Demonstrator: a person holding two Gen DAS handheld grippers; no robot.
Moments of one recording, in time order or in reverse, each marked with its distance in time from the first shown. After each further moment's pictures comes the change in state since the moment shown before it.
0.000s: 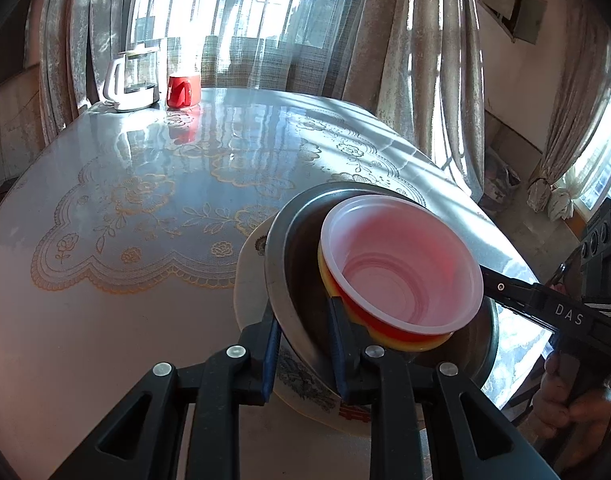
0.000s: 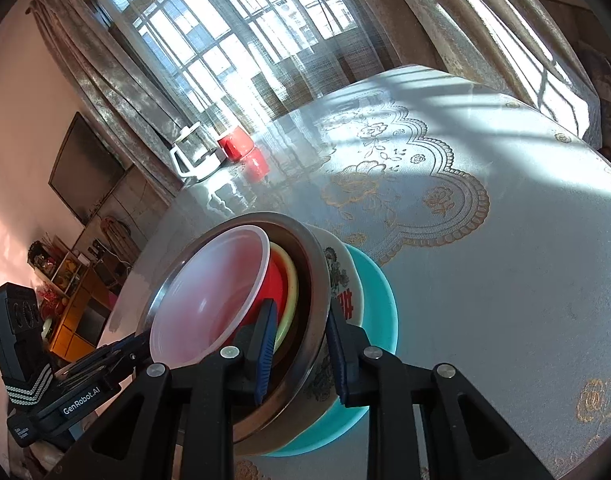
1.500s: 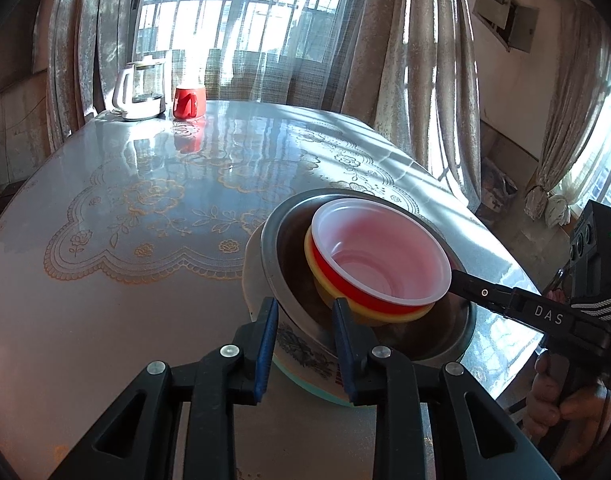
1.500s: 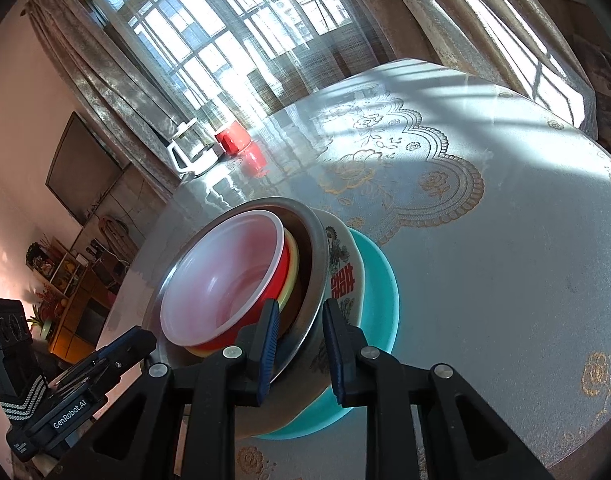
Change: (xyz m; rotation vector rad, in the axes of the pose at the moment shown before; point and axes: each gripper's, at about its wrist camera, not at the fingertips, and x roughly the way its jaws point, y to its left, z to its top) left arm -0.022 0.004 -0.014 -0.005 -0.054 -0.002; right arm -0.004 0.007 -0.013 -0.012 0.011 -0.020
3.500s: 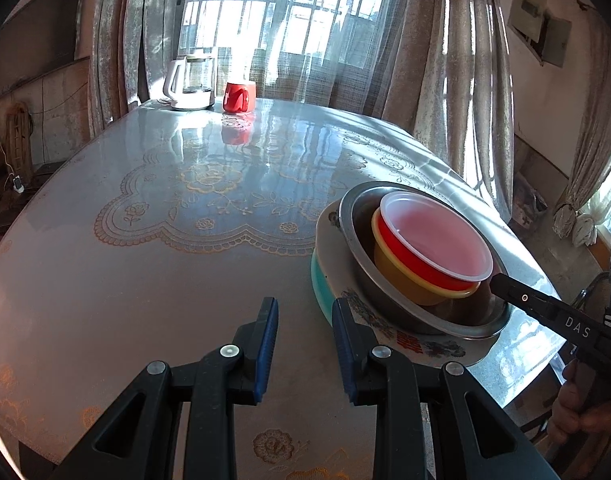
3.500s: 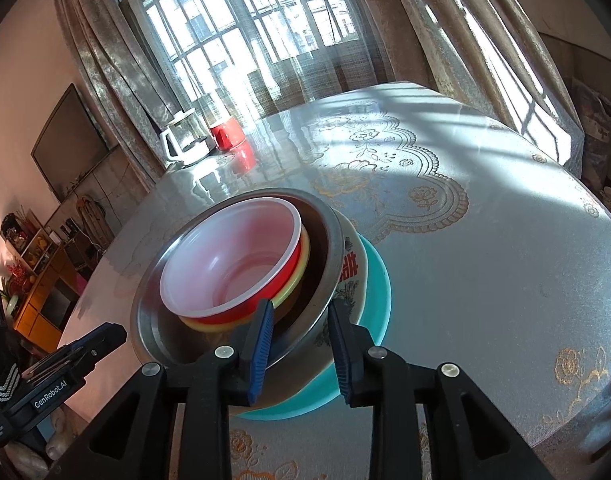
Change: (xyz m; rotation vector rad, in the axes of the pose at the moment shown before) left arm -0.023 0.028 -0.028 -0.066 -0.023 0.128; right arm -0.013 0.022 -0.017 -0.108 -0.036 -0.126
